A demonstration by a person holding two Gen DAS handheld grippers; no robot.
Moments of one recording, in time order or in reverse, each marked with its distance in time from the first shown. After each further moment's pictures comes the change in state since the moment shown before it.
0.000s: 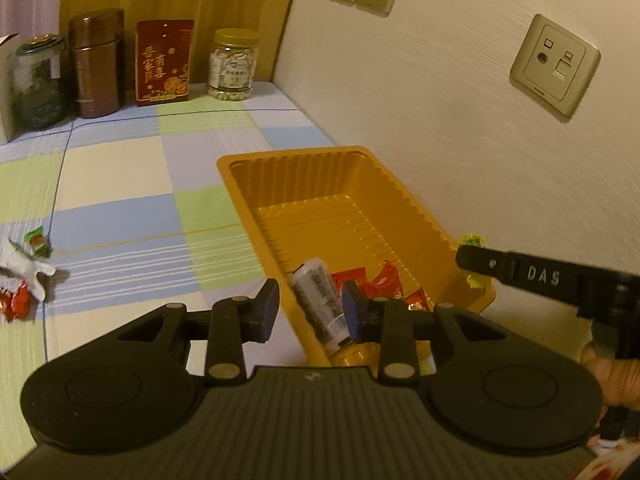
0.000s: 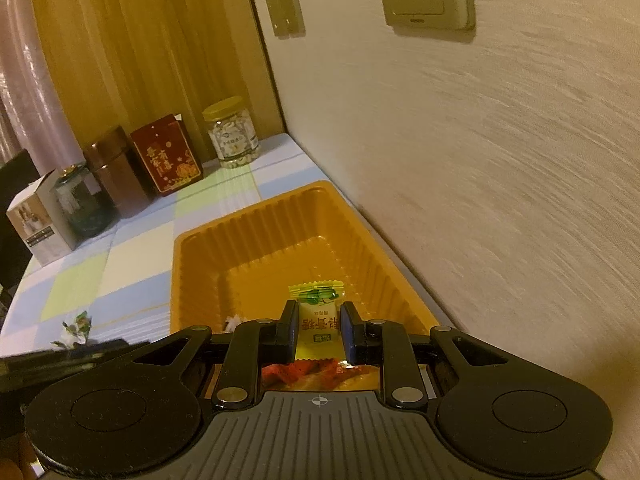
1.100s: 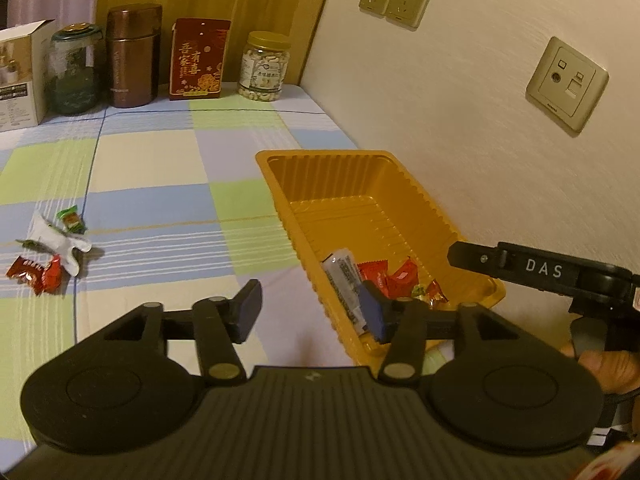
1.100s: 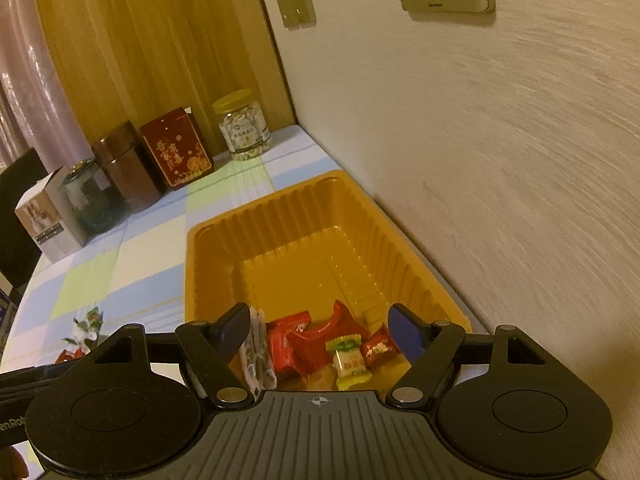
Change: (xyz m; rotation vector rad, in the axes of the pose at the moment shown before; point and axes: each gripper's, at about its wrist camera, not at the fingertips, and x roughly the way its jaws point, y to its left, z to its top) left arm -0.027 0.021 -0.013 -0.058 -0.017 0.037; right arm 0.003 0.006 -0.008 0.013 0.022 0.027
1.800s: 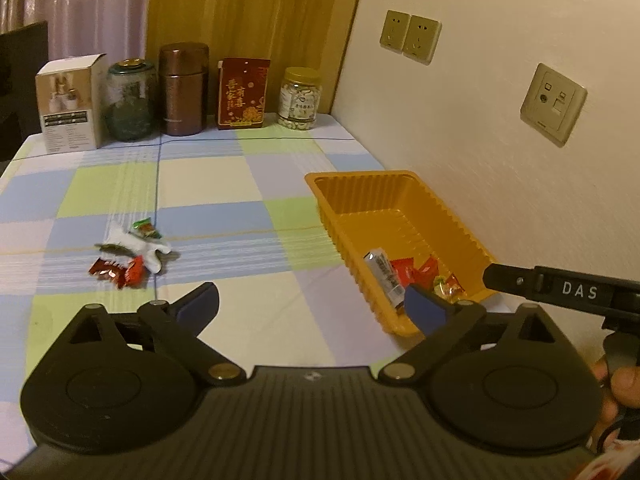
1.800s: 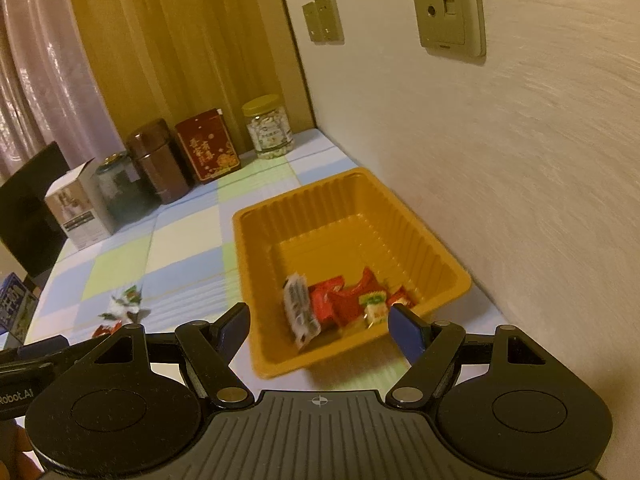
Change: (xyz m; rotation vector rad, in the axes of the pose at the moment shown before) left arm -0.083 0.015 -0.022 0.021 -0.078 0.096; right arm -0.072 0.040 -0.030 -0.018 -0.012 0.011
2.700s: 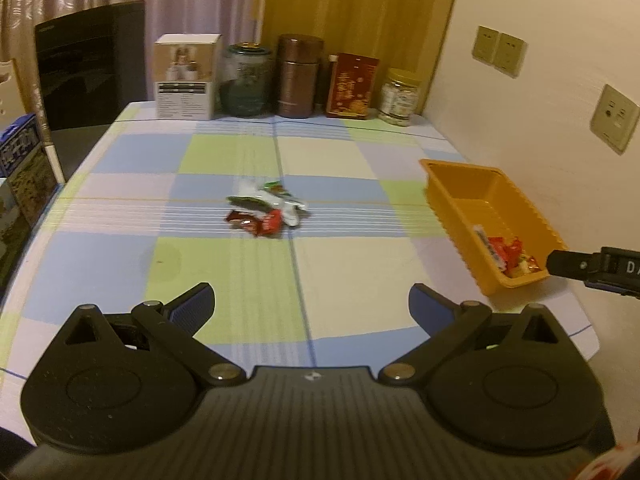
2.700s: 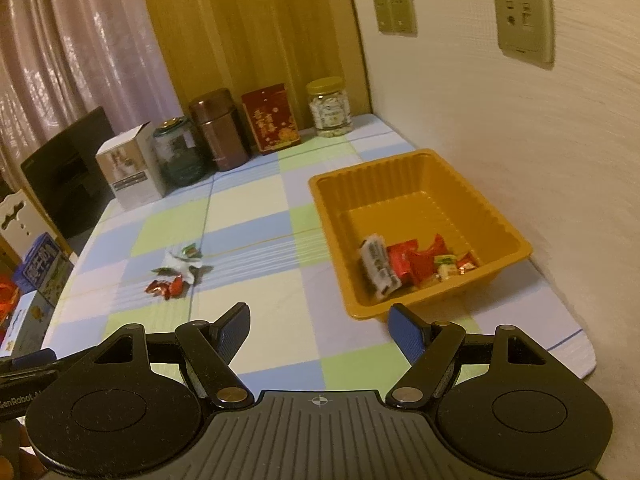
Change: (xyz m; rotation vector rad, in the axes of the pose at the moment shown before) left arm -0.068 0.092 -0.051 -0.098 -0.011 0.192; right arm -0.022 0.069 -0.038 -0.087 0.031 0.079
